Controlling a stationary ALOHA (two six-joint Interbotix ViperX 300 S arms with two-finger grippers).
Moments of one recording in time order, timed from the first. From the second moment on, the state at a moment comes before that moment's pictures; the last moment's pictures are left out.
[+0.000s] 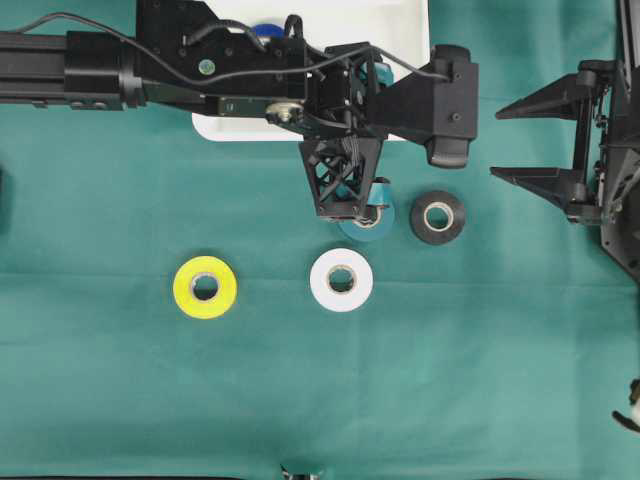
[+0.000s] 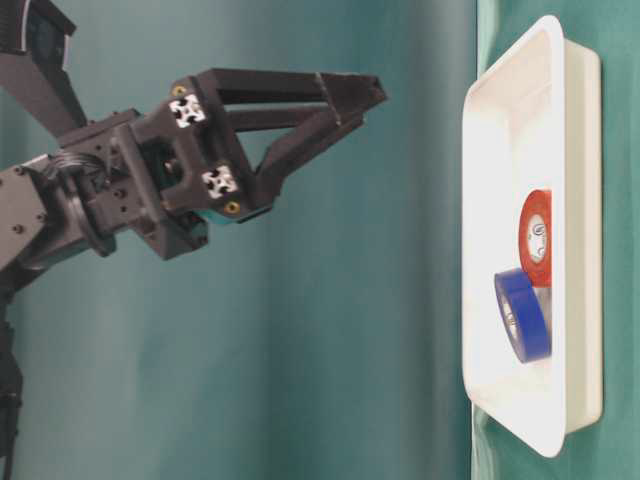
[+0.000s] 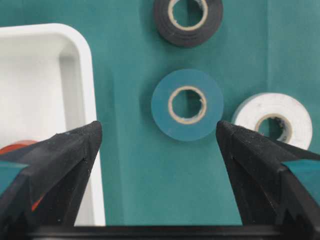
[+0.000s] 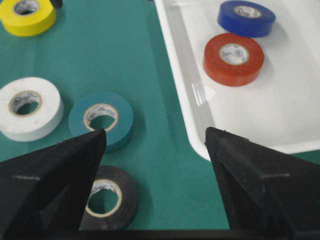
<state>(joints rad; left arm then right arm) 0.05 0.29 -0.21 0.00 0.96 0.10 -0.11 -0.92 1.22 -0.29 0.12 0.46</state>
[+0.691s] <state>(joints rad) 0.04 0.34 -0.07 0.00 0.77 0.06 -0.11 -0.92 1.22 -0.29 0.12 0.46</state>
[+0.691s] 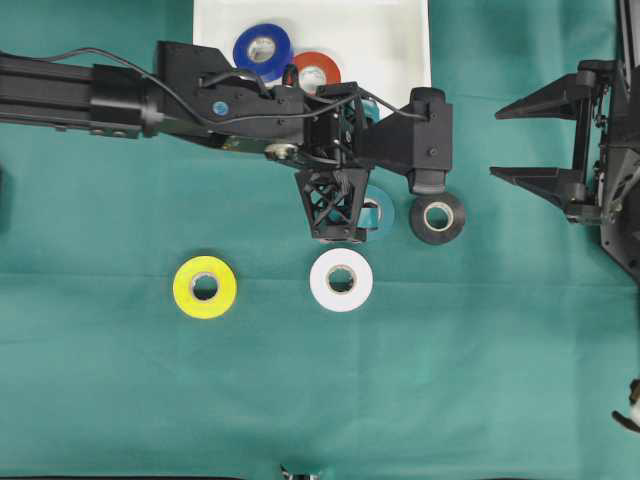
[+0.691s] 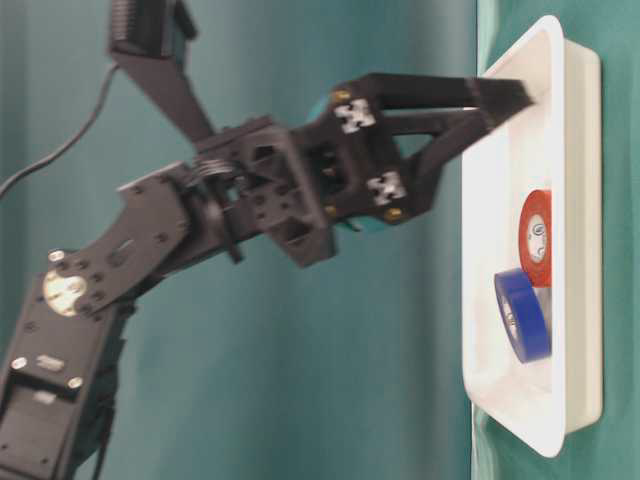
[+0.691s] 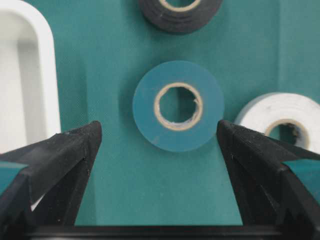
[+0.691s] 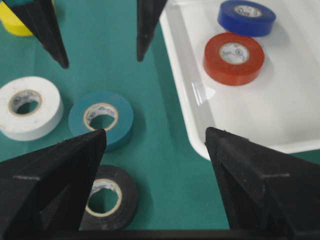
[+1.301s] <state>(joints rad) 0.05 0.49 -0.06 0.00 0.67 0.06 -0.11 -0.91 1.22 -0.29 0.12 0.46</state>
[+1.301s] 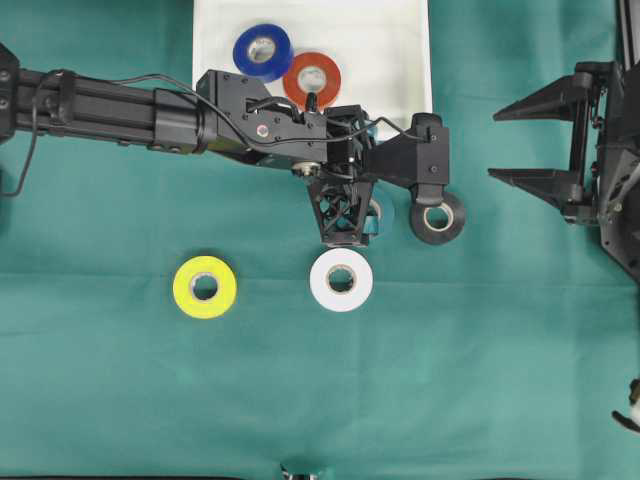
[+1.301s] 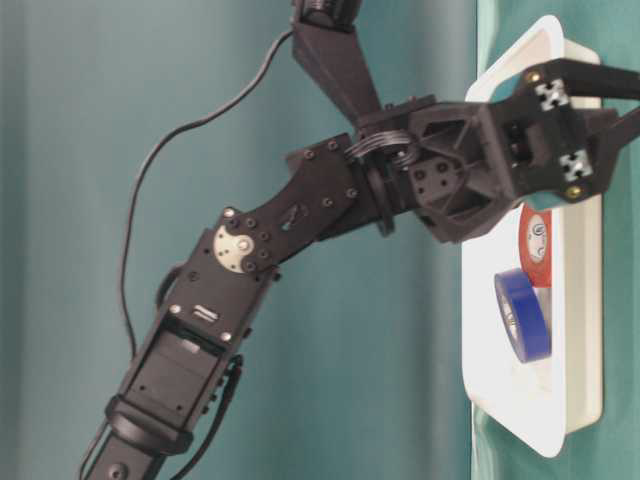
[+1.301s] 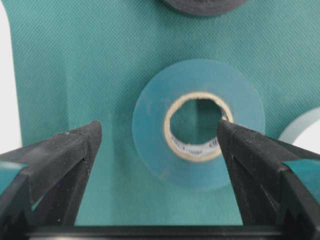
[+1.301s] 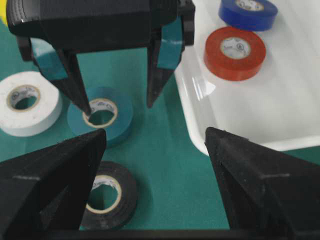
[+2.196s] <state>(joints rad) 0.05 0.51 -0.03 0.00 0.66 0.04 -0.11 -0.90 1.22 -0.29 0.12 0.46</state>
